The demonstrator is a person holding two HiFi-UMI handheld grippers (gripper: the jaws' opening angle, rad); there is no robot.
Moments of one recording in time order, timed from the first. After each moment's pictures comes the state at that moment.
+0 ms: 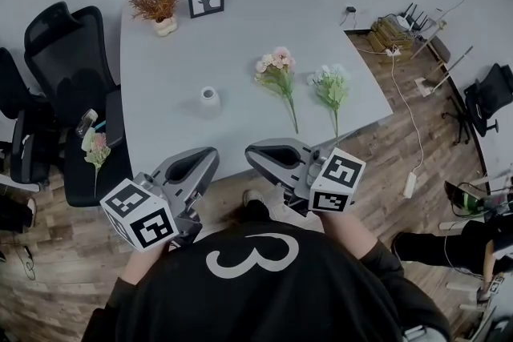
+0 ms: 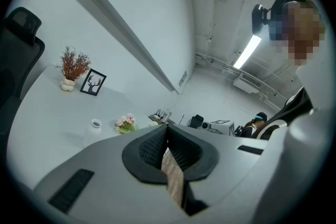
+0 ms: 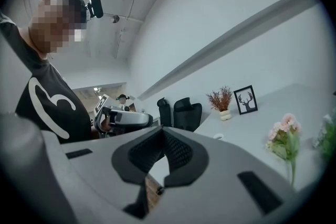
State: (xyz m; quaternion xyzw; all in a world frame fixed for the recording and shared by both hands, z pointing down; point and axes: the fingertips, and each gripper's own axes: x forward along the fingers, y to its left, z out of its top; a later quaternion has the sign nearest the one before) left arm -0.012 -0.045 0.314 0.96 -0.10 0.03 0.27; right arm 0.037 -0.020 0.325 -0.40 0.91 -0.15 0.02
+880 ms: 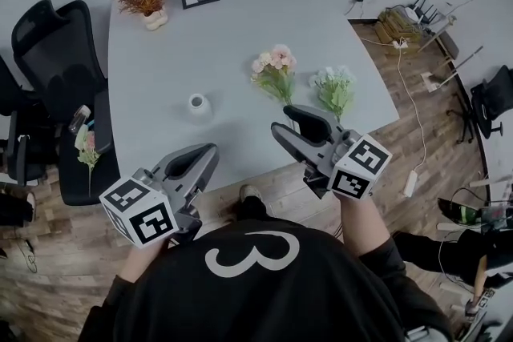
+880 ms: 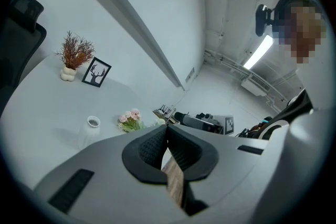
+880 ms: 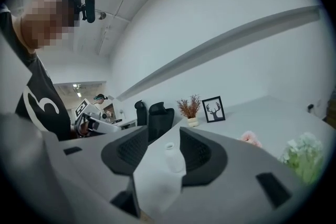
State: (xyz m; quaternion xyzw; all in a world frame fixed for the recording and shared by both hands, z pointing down) left arm 0.040 -0.088 0.340 0.94 -0.12 0.06 0.31; right arm 0.160 -0.077 0.329 -0.50 0.86 -0.14 0.01
